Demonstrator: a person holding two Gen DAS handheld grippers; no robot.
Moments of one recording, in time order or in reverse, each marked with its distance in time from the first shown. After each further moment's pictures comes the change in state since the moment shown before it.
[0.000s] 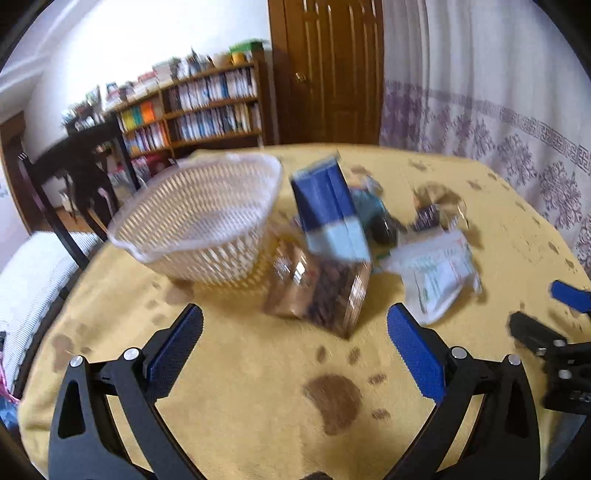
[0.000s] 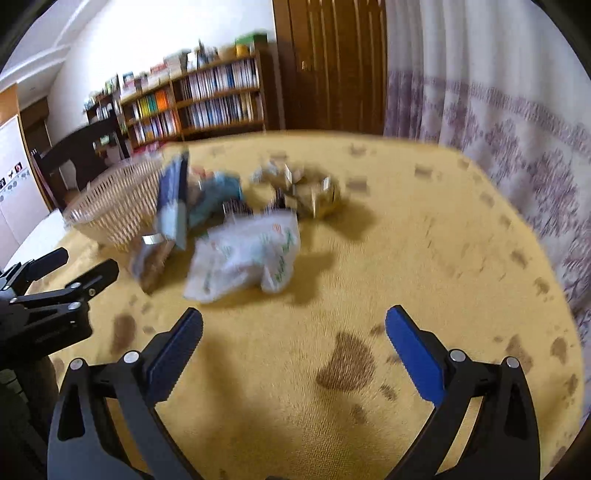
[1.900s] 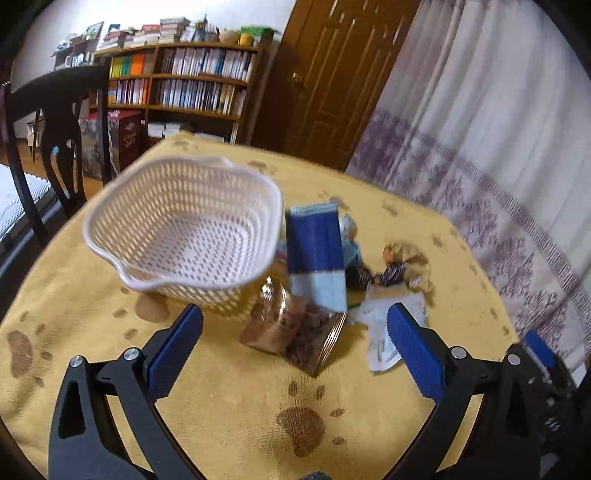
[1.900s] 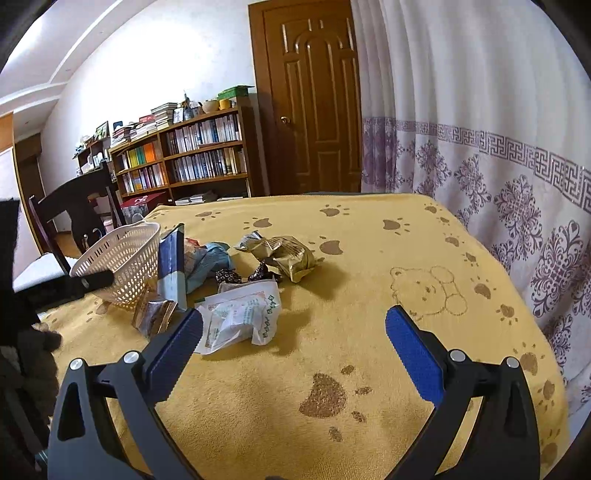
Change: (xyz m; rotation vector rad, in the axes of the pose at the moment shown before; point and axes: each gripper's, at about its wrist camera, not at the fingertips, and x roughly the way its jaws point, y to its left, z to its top) left arm 0.018 0.053 0.033 -0.240 0.091 -0.289; right arm -0.043 -0.013 0.017 0.079 -0.161 -0.042
